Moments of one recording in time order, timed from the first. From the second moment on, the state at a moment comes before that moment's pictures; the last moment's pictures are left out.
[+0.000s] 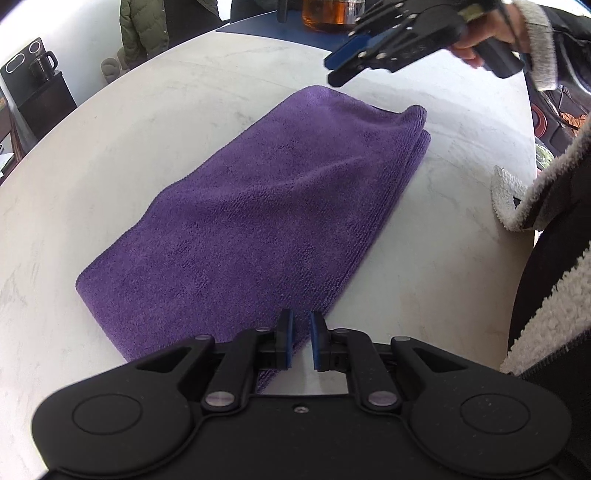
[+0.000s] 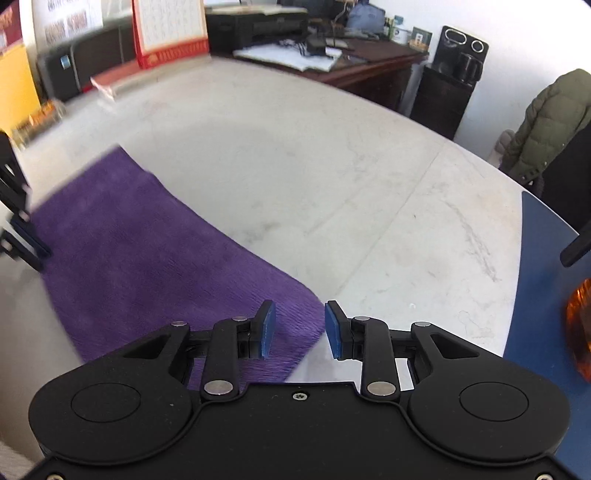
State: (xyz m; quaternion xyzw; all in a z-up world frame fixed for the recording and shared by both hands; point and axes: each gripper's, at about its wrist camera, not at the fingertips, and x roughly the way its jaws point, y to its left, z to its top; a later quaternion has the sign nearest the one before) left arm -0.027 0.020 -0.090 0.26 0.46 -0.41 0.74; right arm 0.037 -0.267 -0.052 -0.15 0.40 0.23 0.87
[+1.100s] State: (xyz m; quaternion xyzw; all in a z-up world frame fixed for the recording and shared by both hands) left arm -0.005 -0.029 -0.091 0.32 0.42 -0.42 0.74; right arm -0.023 -0.195 -0.031 -0.20 0.36 0.29 0.86
